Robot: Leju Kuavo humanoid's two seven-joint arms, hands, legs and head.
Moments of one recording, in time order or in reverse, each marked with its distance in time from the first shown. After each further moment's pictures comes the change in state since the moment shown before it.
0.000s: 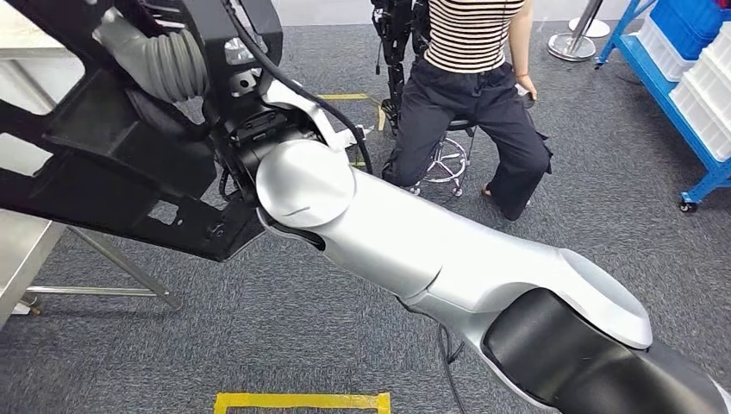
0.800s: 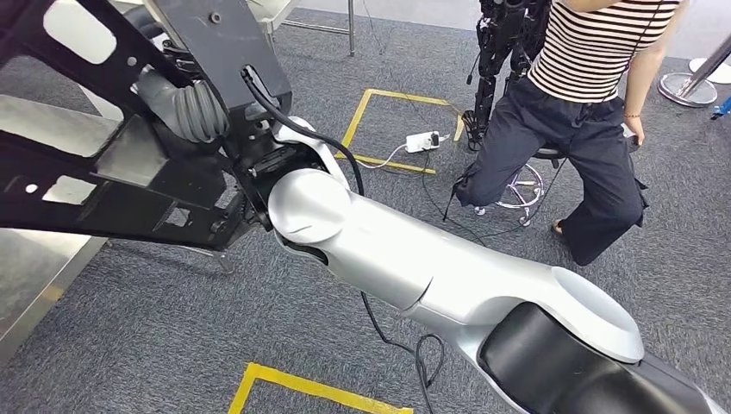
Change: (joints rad) left arm -0.008 -0.033 0.189 -0.024 -0.181 -0.025 -0.076; right arm 0.070 -0.001 0.051 0.072 0.009 0.050 -0.148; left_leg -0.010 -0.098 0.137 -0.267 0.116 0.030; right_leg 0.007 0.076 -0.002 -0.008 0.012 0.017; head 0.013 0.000
